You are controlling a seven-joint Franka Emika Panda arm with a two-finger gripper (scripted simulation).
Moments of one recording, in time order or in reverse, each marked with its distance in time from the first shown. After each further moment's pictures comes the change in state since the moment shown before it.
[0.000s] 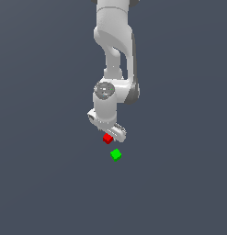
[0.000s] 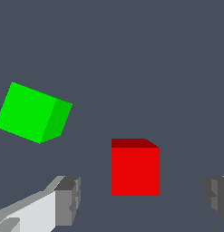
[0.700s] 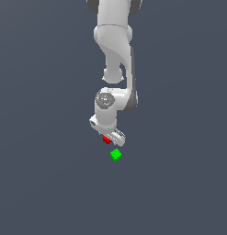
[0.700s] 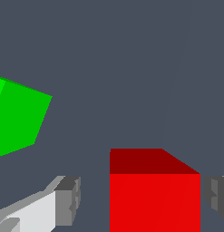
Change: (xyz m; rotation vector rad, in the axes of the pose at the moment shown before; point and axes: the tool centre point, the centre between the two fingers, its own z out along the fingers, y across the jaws) arm -0.001 0.001 0.046 -0.001 -0.001 -0.001
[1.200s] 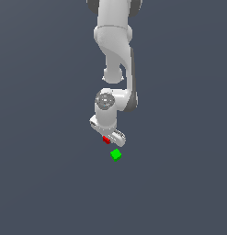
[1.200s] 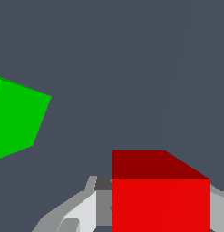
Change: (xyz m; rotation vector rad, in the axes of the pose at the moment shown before) arm 0.001 -0.001 0.003 0.001 0.001 -0.001
